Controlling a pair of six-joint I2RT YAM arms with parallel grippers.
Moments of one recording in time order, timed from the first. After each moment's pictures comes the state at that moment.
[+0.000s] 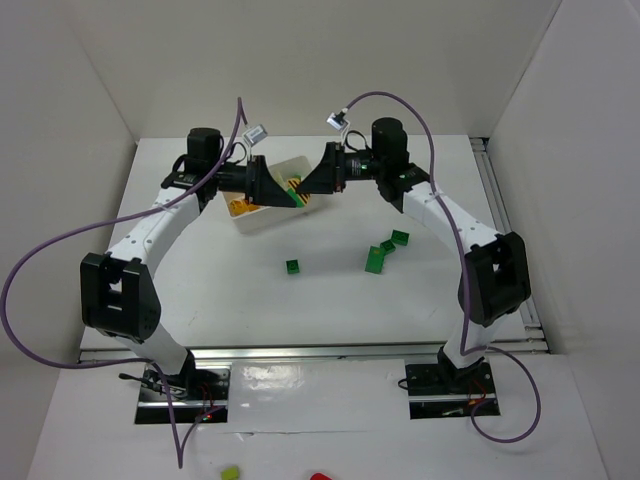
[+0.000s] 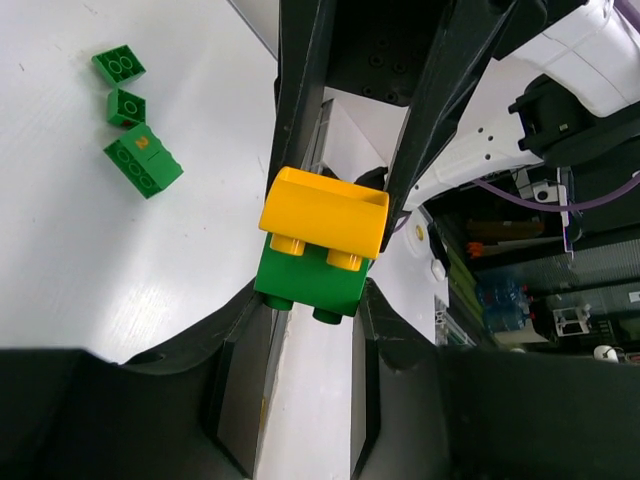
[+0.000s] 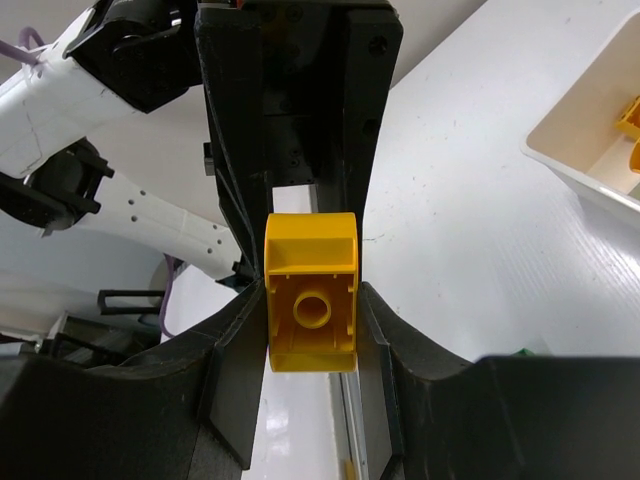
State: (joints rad) left arm -0.19 1.61 1.37 -0.25 1.28 -0.42; right arm 0.44 1.71 1.44 0.11 -1.06 0.63
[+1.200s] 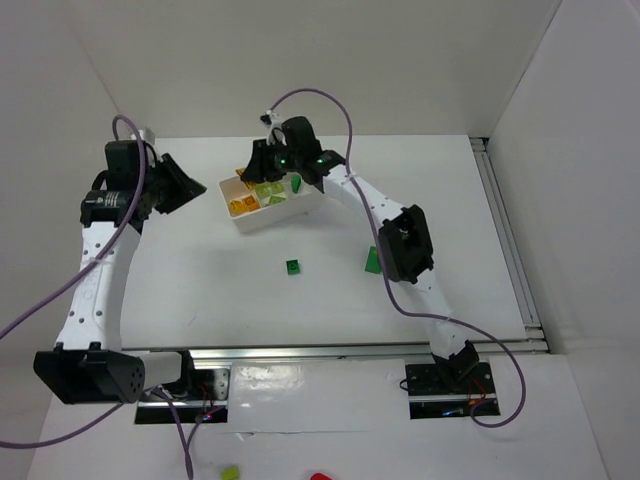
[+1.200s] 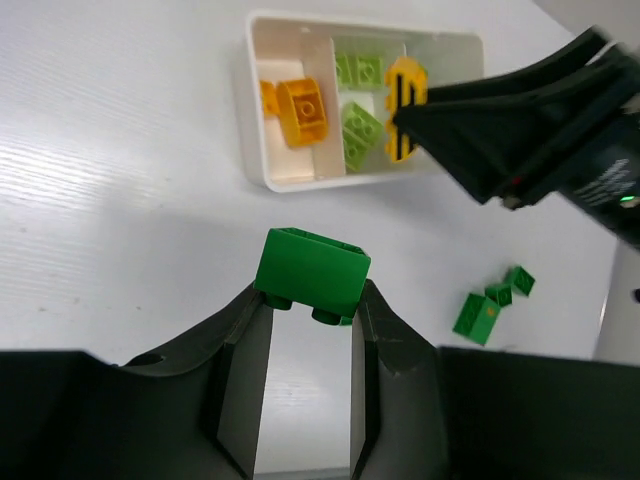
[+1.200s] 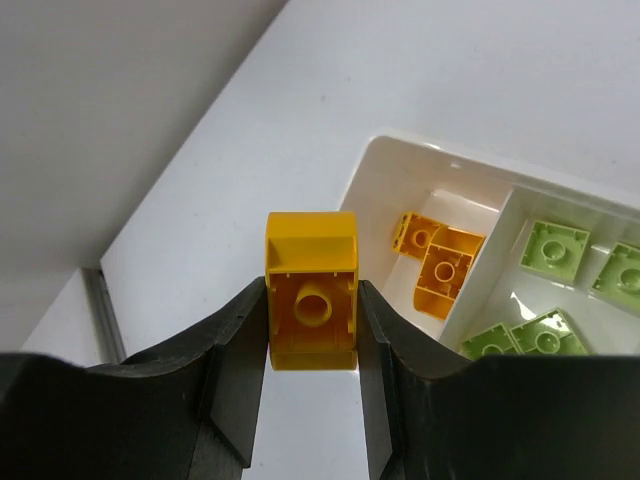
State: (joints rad) left arm 0.05 1.26 1.40 -0.81 0.17 -0.52; right arm 0.64 2.40 2.29 -0.26 -0.50 0.42
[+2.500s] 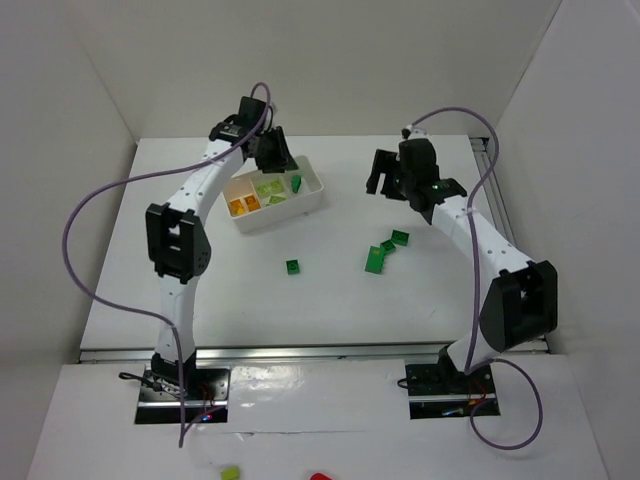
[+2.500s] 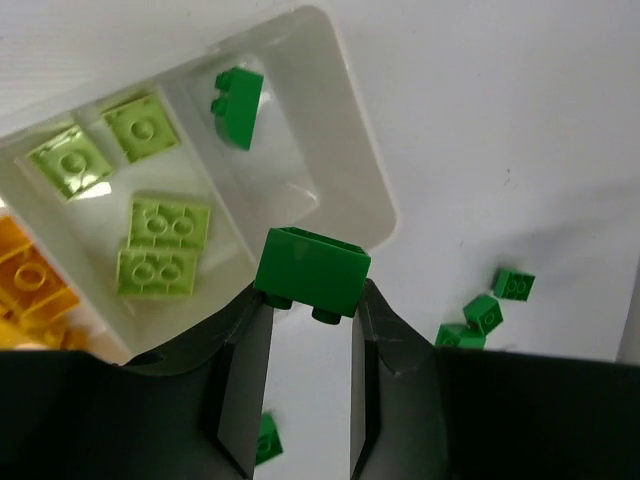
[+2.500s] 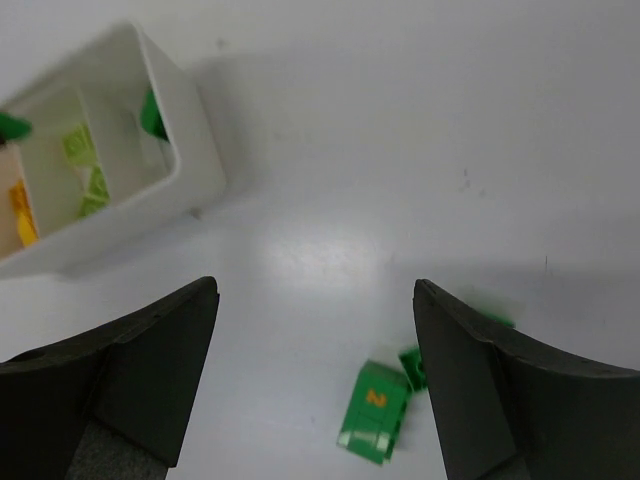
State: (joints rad) left arm -0.27 2.11 2.09 -0.81 0.19 -0.51; right arm 0.31 1.53 1.32 -0.32 0.08 0.39
